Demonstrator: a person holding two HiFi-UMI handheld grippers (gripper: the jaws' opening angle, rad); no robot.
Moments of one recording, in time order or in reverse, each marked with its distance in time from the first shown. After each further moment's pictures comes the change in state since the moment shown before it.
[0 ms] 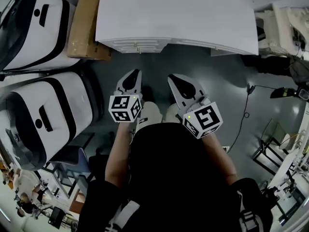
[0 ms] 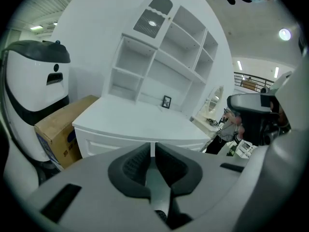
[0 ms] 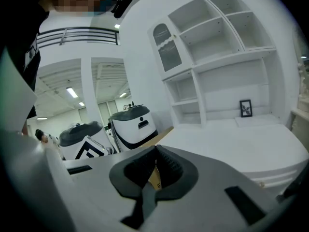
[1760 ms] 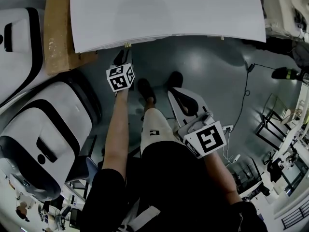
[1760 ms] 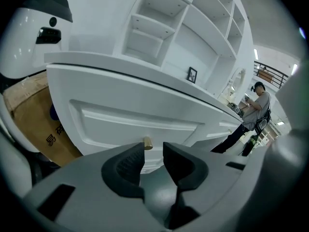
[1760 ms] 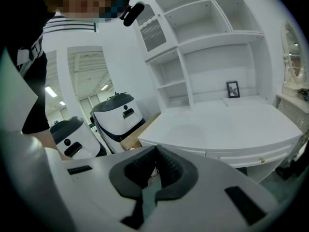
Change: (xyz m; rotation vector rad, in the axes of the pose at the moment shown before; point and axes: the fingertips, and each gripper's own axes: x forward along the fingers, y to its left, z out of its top) left arm 0.211 0.182 -0.115 -0.052 0.192 0.090; right arm 0.086 -0.020 -0.067 0.119 0.144 -0.162
